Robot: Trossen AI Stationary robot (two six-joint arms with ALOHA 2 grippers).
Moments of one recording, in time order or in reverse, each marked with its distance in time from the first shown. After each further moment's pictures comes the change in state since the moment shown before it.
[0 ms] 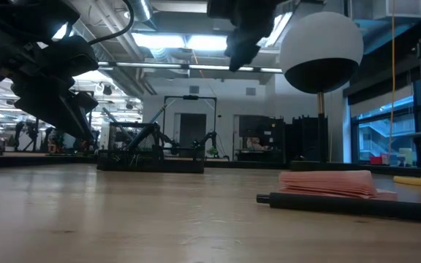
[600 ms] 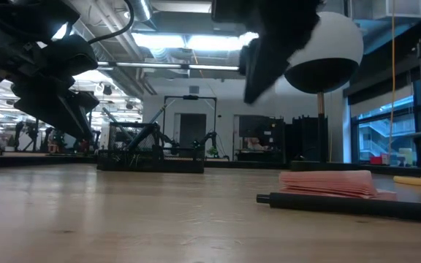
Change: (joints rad) left arm 0.000 0.000 0.000 0.000 0.000 0.036; right arm 0.316 0.001 -0.316 0.404 0.136 0.374
